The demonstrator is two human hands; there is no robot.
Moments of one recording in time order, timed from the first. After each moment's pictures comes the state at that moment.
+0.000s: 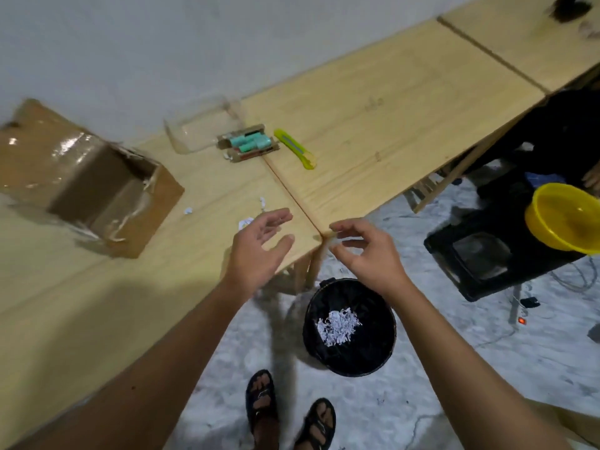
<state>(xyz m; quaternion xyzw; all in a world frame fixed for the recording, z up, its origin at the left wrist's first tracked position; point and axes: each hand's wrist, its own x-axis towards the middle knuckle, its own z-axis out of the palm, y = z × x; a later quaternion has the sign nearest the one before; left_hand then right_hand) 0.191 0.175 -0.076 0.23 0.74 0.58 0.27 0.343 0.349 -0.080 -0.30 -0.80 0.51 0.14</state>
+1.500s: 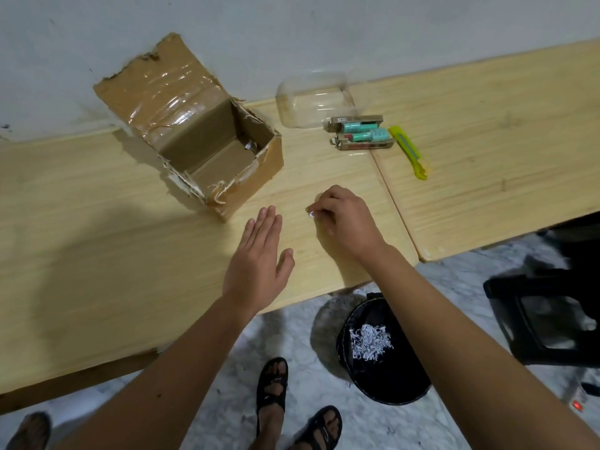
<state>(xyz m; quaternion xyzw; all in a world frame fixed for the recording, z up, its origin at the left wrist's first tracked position) 0.123 0.028 -0.161 0.33 0.92 0.23 -0.03 0.130 0.245 -0.115 -0.02 -0.95 0.32 0.08</state>
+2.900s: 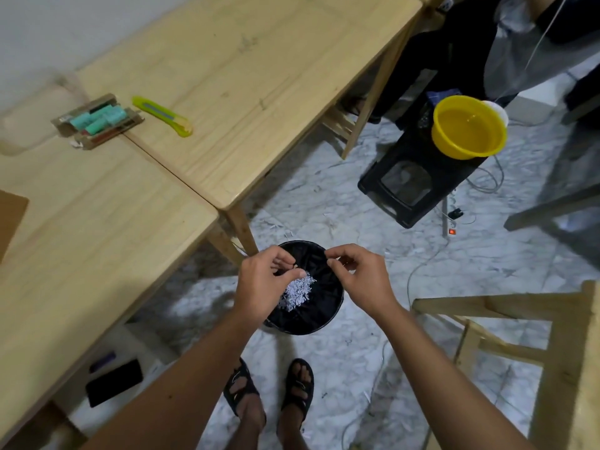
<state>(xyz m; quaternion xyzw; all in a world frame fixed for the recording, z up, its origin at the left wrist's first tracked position) 0.326 0.229 -0.161 0.35 0.78 0.40 0.32 0.502 0.348 -0.151 -0.47 -0.75 0.44 0.16</state>
